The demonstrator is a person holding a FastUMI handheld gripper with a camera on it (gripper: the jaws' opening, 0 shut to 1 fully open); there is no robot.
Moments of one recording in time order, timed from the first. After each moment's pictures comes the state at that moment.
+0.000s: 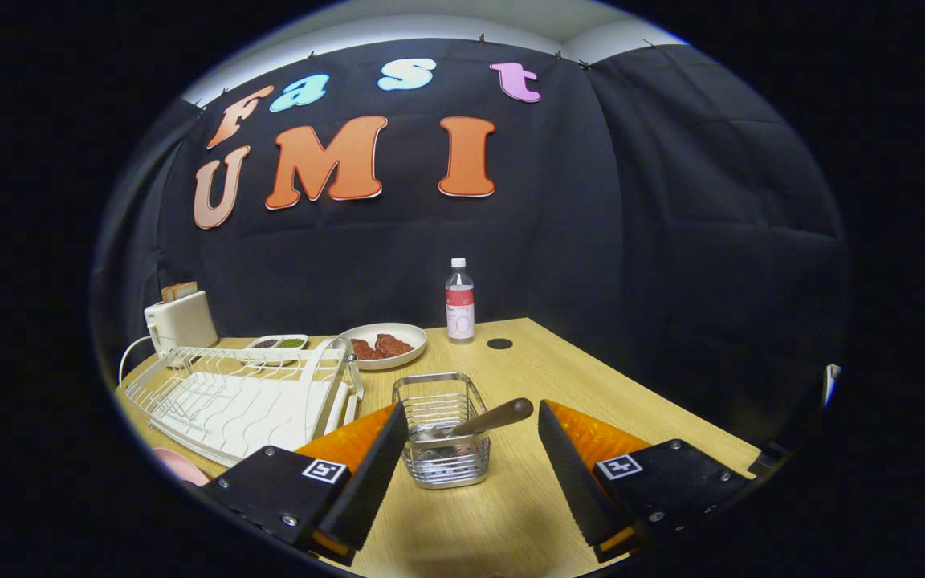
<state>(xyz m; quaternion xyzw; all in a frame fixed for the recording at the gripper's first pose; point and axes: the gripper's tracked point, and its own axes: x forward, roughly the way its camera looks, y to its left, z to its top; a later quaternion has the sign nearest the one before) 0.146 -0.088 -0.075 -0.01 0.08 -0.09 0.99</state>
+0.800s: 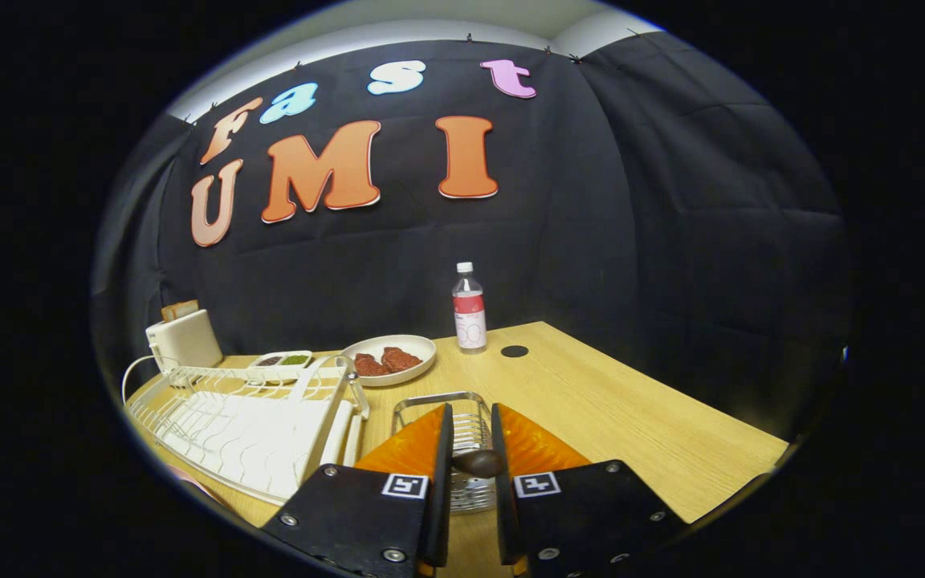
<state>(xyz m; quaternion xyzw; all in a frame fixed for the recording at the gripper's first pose) 0.178 -0.073 -0.078 0.03 0.07 -0.06 1.00</state>
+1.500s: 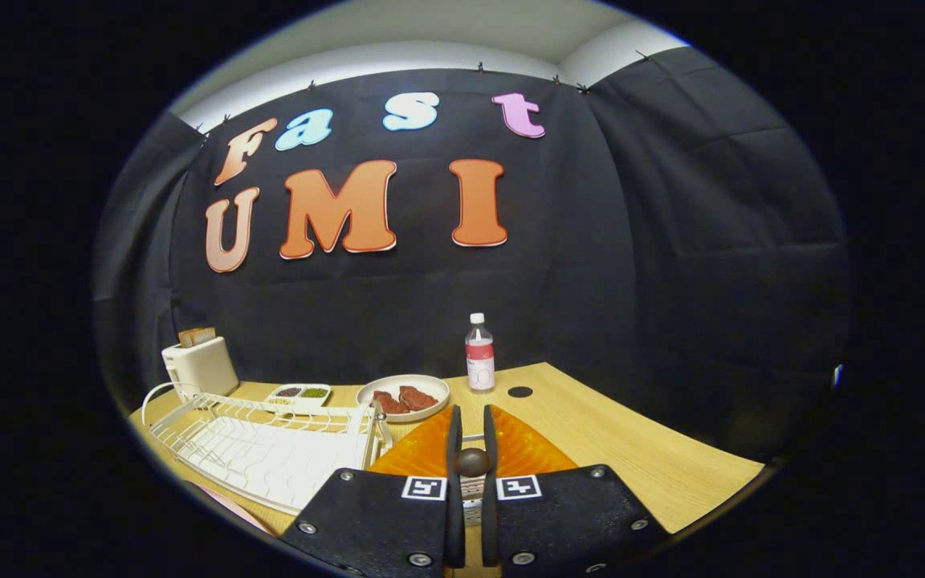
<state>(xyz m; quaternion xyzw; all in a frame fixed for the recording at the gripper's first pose) 0.142 -0.059 0.000 0.00 0.00 -0.07 1.00</state>
